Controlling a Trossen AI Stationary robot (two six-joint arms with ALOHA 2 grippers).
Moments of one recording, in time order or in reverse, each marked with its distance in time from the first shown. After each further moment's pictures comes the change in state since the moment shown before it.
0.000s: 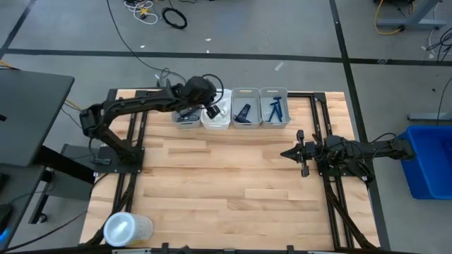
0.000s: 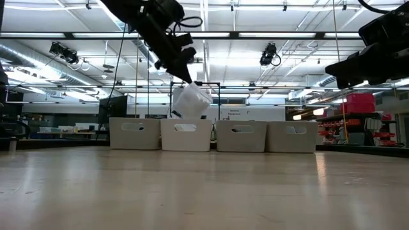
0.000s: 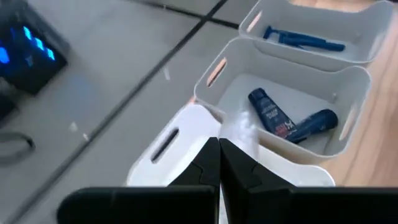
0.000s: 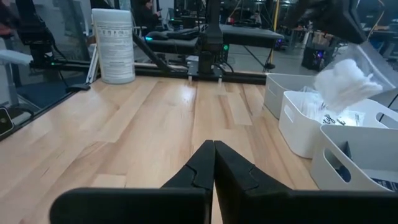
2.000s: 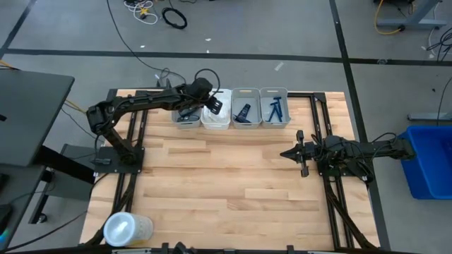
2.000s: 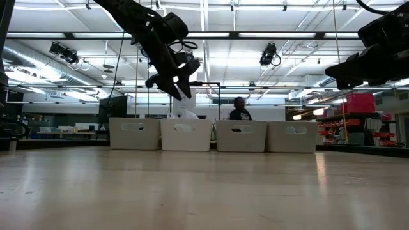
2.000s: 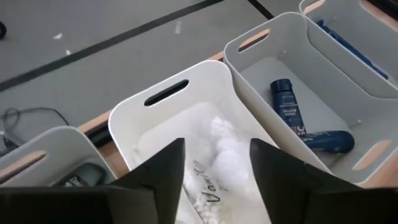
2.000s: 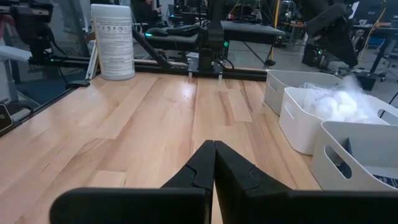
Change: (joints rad) left arm 0.049 0.088 -0.001 -0.053 -0.008 -0.457; right arm 0.000 0.015 0.000 0.000 0.000 0.000
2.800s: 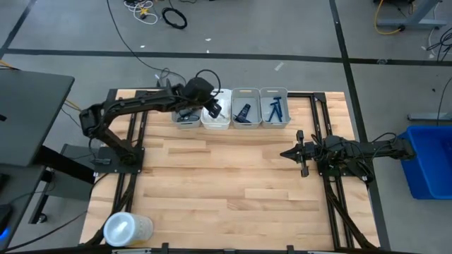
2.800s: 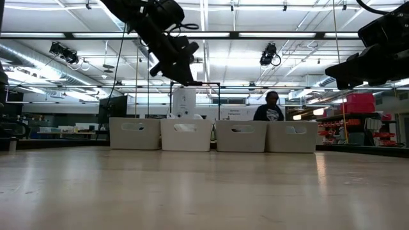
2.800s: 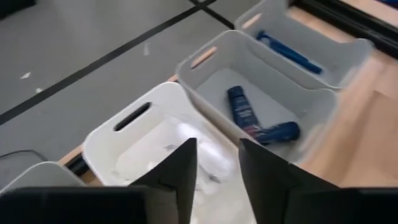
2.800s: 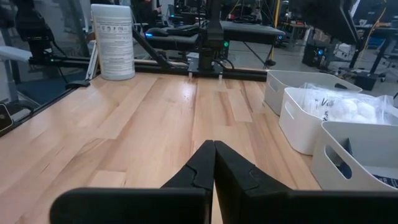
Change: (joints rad) left arm -0.040 -0.083 0.001 0.009 0.077 0.139; right arm 0.000 0.000 0.000 0.000 0.000 0.000
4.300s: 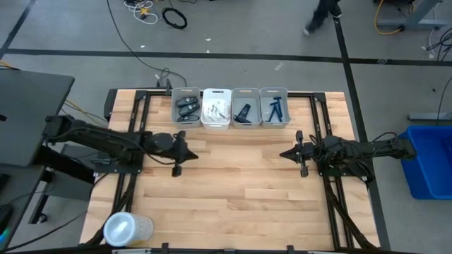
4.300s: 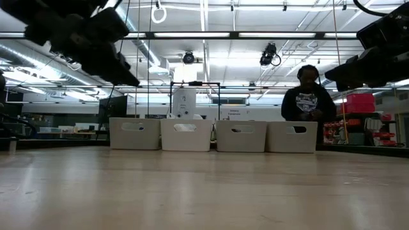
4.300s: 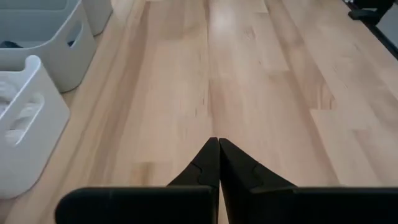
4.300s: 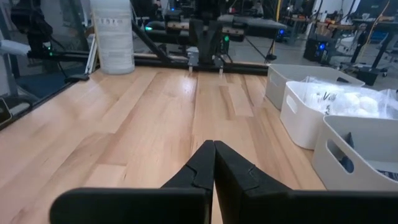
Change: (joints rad) left arm -0.511 -0.536 -0.757 0.362 0.169 0.200; right arm 0.000 0.026 0.000 0.002 -0.001 0.000
